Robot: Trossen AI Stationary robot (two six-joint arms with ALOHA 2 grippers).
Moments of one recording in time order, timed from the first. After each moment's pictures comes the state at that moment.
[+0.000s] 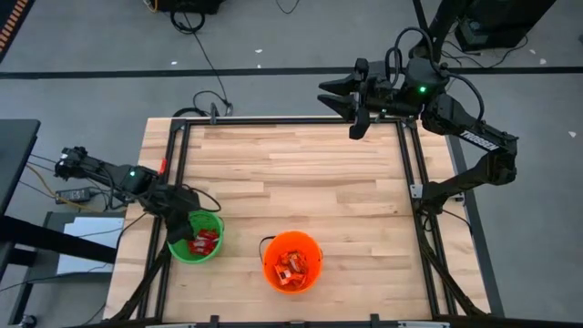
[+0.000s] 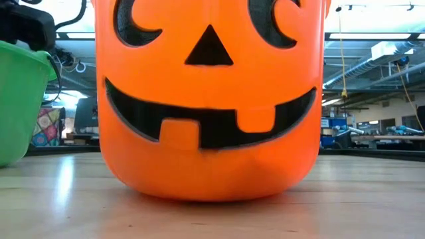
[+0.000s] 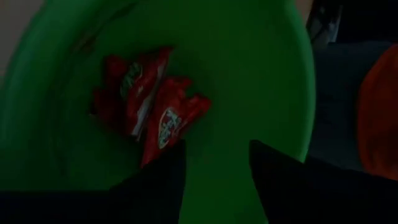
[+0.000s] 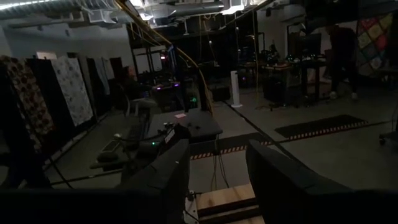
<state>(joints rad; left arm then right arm) -0.34 0.57 0.59 -0.97 0.34 -0.93 -0.29 1.34 1.70 -0.26 -0.15 0.16</state>
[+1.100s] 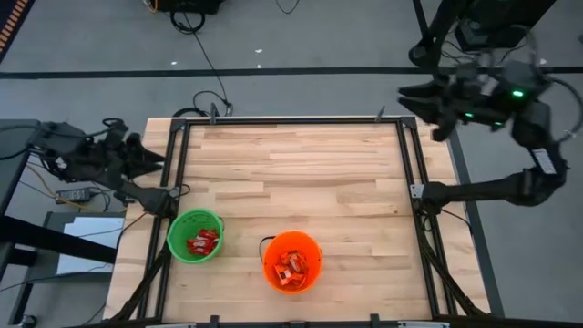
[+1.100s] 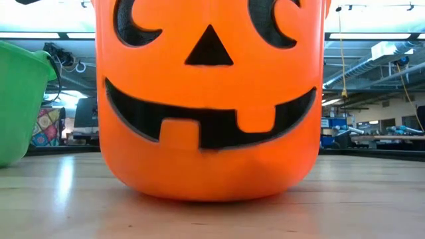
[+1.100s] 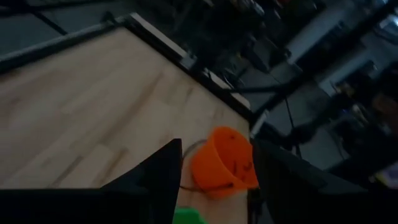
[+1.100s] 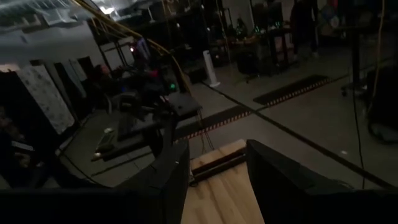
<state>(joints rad) -0.34 0.41 1.29 -1.19 -0.34 -0.78 -0.44 0.95 1.70 -0.77 -0.18 0.29</state>
